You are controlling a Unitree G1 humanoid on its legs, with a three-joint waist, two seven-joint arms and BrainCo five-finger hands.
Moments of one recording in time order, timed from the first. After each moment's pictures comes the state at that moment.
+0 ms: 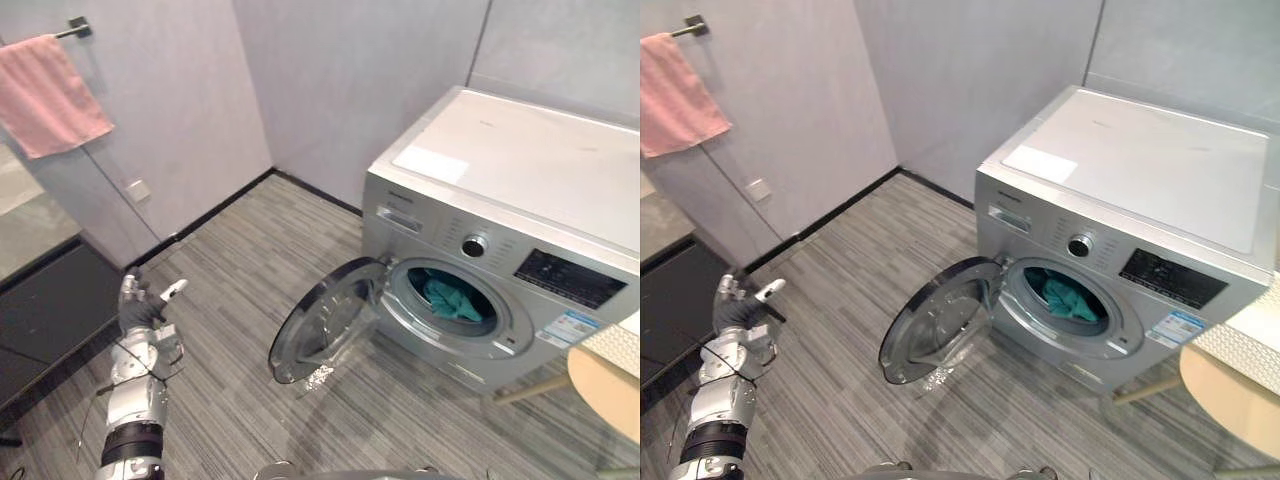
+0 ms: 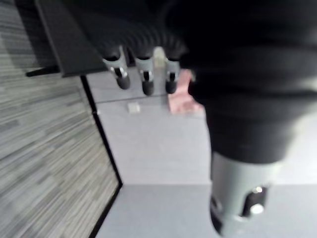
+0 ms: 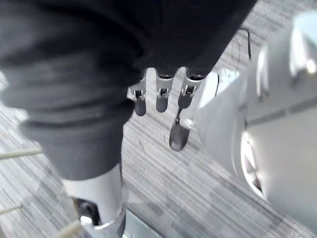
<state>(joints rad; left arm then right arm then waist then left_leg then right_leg) -0.12 0.35 0.29 0.47 -0.33 -0.05 0.14 0.14 0.01 -0.77 1.08 0.84 0.01 -0.18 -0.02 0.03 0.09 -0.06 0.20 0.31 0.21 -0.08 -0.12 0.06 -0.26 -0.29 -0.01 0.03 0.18</state>
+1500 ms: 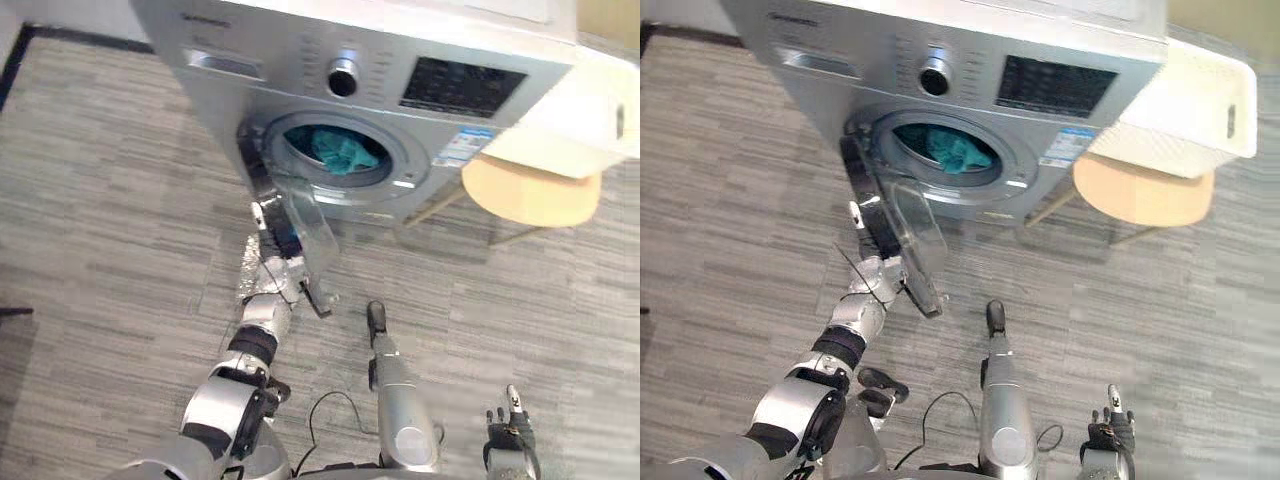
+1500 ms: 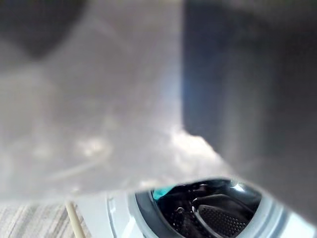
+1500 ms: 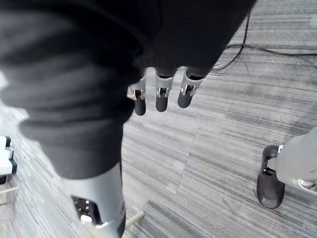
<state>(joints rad) -0.64 0.04 -0.04 0.75 -0.47 -0.08 0.43 0.10 0.05 -0.62 0.62 0.93 -0.06 -0.13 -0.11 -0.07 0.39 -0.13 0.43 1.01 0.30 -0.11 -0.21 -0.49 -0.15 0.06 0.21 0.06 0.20</state>
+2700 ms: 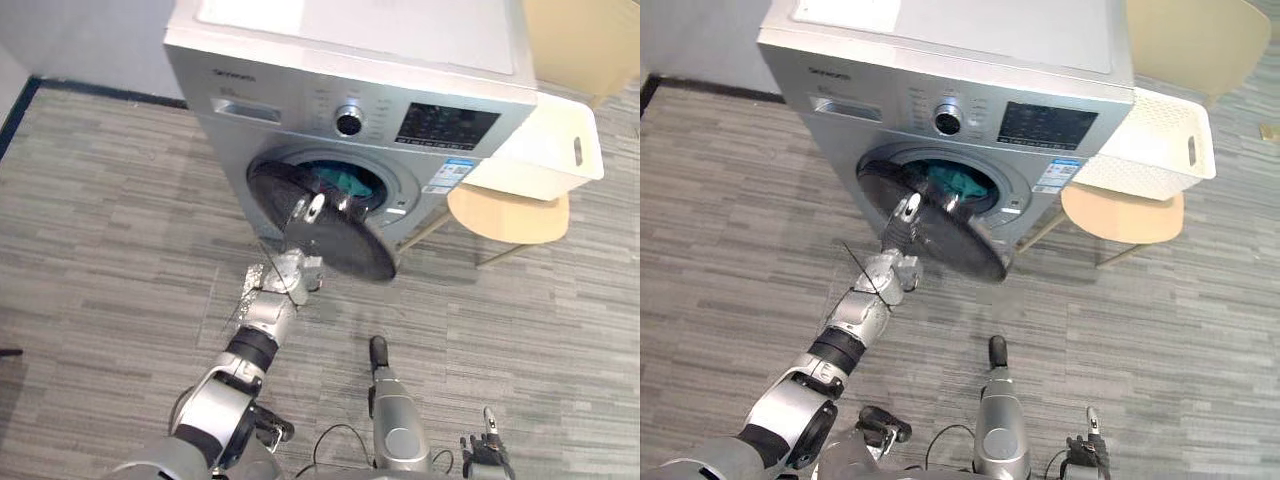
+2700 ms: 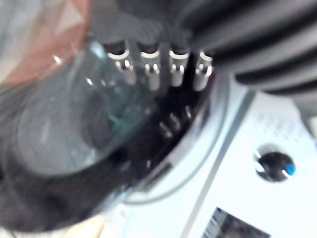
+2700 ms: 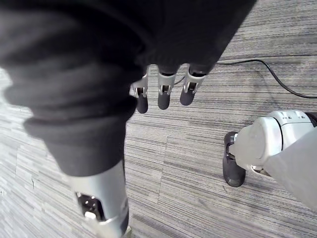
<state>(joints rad) -0.66 0.06 -0.28 0.58 -0.51 -0.12 0.18 0.09 0.09 -0.65 0.81 0.95 -0.06 -0.13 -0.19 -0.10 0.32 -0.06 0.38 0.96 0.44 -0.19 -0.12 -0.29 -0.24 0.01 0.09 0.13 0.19</state>
